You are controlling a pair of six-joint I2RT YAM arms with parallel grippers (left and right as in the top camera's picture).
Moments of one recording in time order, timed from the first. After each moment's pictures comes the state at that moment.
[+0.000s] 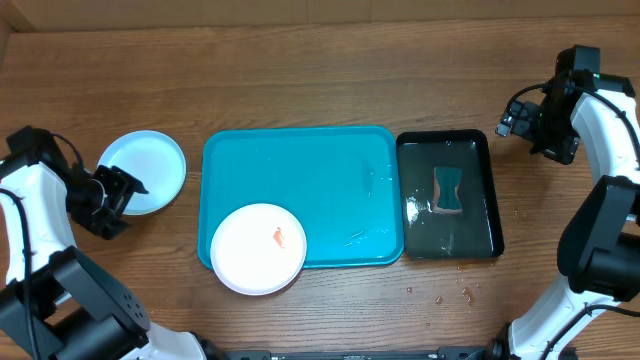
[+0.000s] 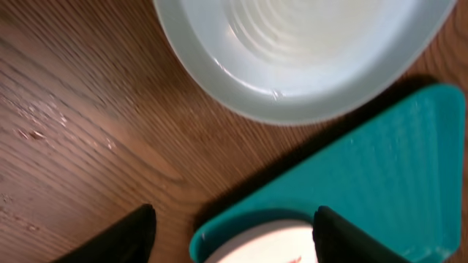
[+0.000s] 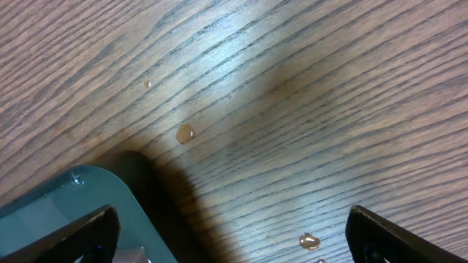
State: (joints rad) left arm 0.59 1.72 1.35 -1.19 0.27 -0.41; right arm -0.23 1.98 1.58 -0.99 -0.04 0.25
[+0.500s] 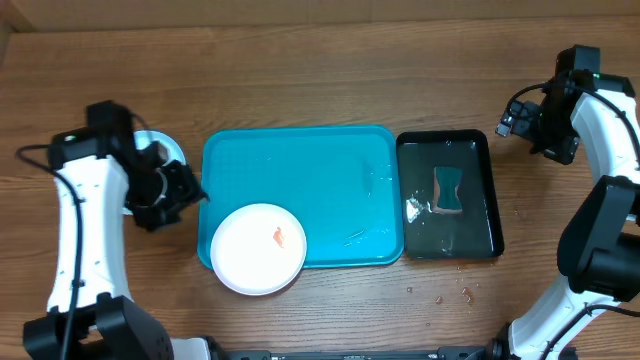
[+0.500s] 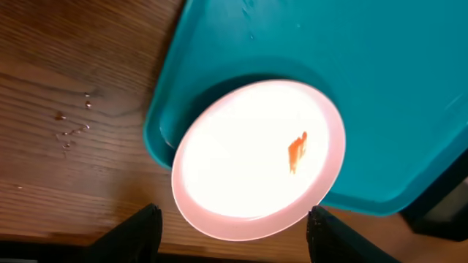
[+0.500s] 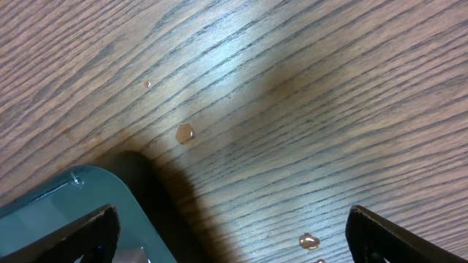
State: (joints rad) left arm 0.24 1.56 1.34 -1.37 0.25 -0.26; right arm -0.23 1.98 1.58 -0.99 -0.04 0.25
